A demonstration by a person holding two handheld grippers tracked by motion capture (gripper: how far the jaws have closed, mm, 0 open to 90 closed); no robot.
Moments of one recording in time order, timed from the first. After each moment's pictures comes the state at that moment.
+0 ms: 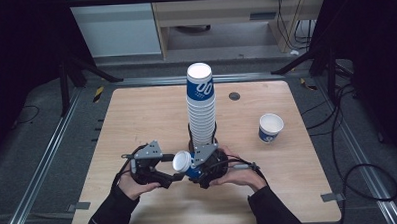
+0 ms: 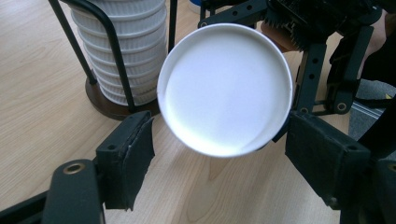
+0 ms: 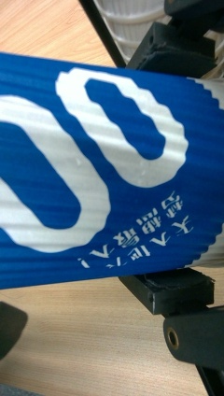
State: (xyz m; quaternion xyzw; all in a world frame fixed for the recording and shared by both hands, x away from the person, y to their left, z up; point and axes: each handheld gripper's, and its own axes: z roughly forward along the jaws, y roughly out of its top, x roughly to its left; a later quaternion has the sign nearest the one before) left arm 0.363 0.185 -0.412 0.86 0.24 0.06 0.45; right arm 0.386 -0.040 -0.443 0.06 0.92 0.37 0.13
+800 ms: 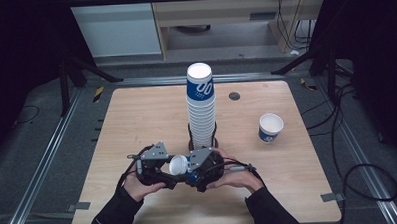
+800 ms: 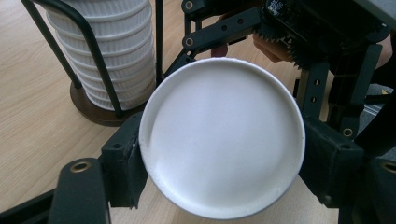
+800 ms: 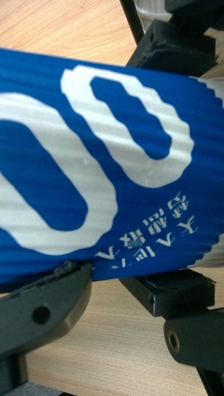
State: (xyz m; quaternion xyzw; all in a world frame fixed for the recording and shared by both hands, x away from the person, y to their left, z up) left arm 0.363 0.173 -0.415 0.86 0.23 0.05 0.45; right arm 0.380 -0.029 -0.445 0.04 0.92 0.37 0.13
